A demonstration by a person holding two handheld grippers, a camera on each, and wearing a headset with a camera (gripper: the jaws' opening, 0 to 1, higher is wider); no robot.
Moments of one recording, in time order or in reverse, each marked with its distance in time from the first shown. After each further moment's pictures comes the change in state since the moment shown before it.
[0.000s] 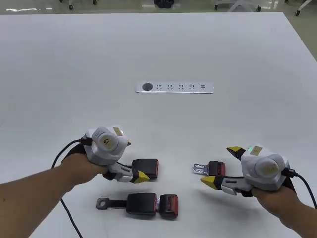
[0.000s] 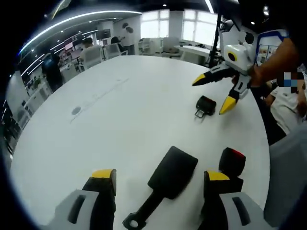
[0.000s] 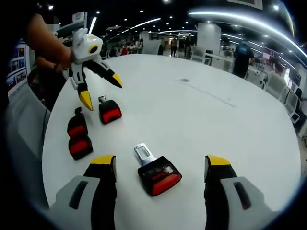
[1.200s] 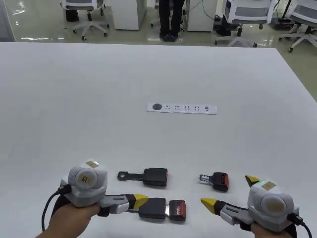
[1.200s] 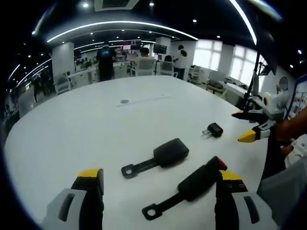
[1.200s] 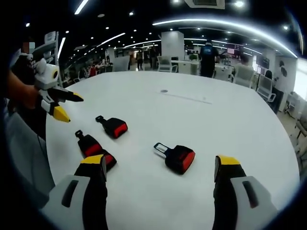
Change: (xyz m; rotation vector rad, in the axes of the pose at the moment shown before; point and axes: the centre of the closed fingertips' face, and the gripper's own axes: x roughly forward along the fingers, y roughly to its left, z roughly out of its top) left arm -0.100 -0.028 -0.045 -0.326 -0.222 0.208; right arm -0.054 0.044 -0.006 0.185 -0.103 -0.204
